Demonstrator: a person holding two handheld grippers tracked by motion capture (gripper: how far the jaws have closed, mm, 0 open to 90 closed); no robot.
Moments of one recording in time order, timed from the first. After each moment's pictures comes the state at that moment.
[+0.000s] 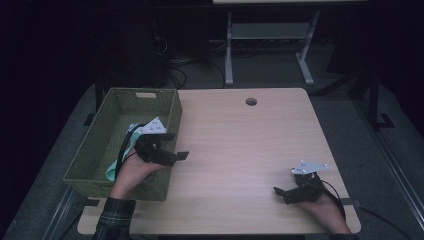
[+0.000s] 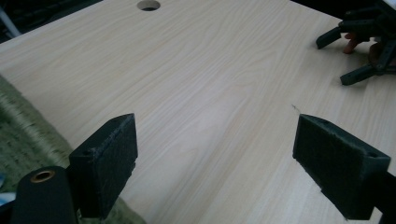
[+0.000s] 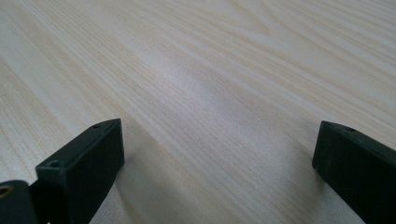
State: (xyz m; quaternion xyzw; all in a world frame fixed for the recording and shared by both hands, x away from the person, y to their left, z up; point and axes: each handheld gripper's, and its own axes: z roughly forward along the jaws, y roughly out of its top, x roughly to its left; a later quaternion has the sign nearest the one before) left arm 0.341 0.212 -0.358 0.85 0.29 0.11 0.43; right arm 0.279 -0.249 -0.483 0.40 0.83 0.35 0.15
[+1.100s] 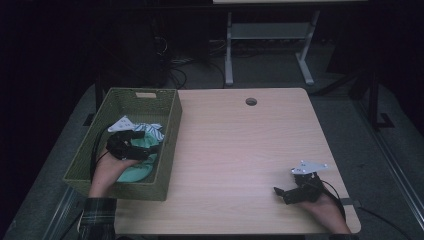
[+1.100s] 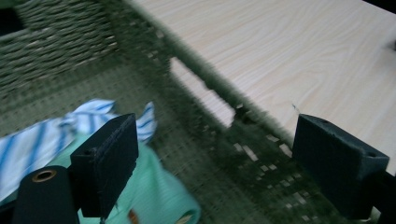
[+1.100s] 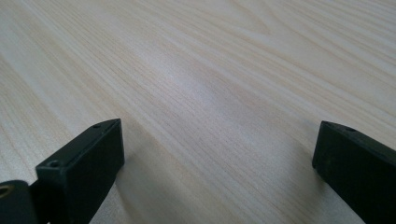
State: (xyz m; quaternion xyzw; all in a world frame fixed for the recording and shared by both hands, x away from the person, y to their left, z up) left arm 0.351 0.290 -0.368 0.81 0.37 0.15 0.42; right arm 0.279 -0.249 -0.483 0.40 0.83 0.35 0.14
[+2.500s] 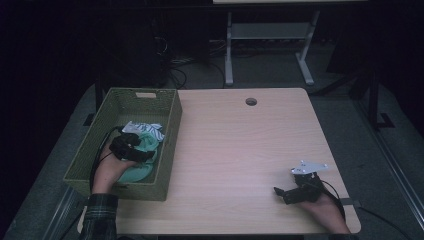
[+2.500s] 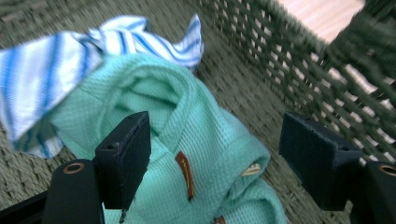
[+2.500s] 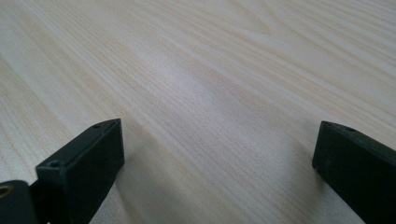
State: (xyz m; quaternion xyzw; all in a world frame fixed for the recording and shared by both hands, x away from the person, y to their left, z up) left arm 0.373 0.292 -0.405 0.86 0.40 0.16 0.27; right arm 0.279 -0.249 -0.483 0.40 0.84 0.35 0.15
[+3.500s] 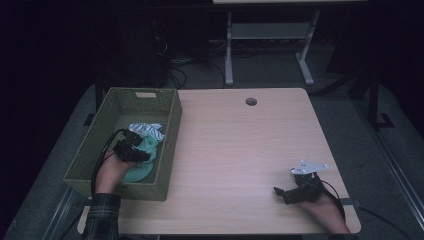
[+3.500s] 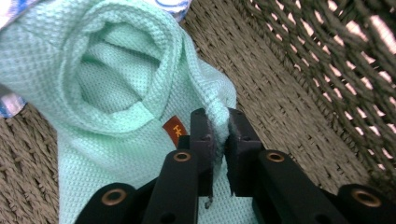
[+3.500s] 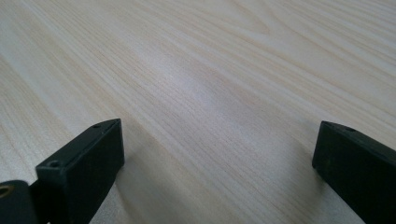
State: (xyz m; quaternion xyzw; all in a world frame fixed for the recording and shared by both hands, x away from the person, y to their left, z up) left arm 0.375 0.288 -0.411 0.87 0.44 0.10 0.22; right arm 0.279 -0.249 -0.483 0.40 0.84 0.35 0.15
